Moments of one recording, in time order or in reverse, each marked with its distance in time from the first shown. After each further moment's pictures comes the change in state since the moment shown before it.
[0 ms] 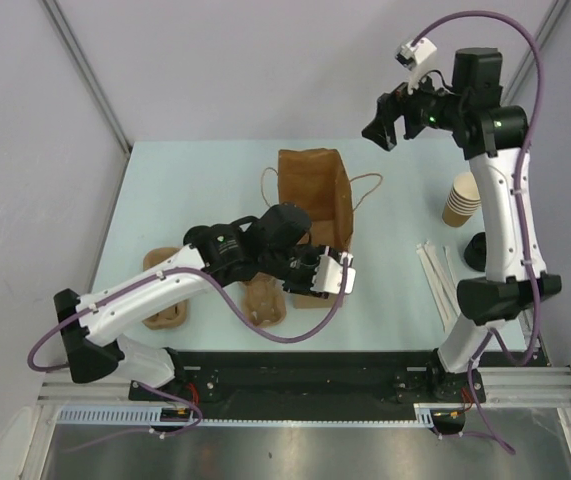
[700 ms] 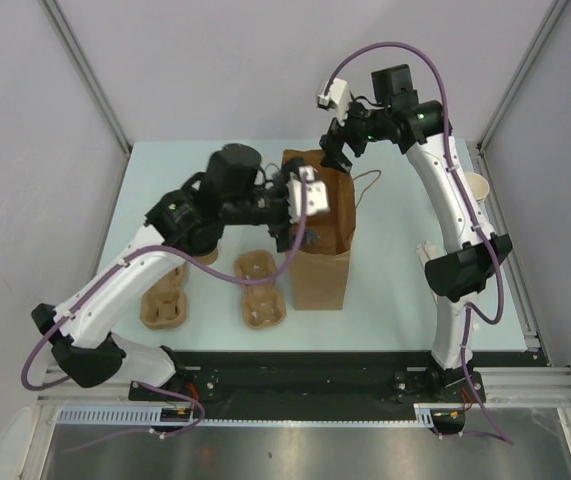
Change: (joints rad) left arm 0.202 0.011 0.232 0.075 0.032 -0.106; right arm 0.199 0.284 0.129 -0.094 0.023 -0.403
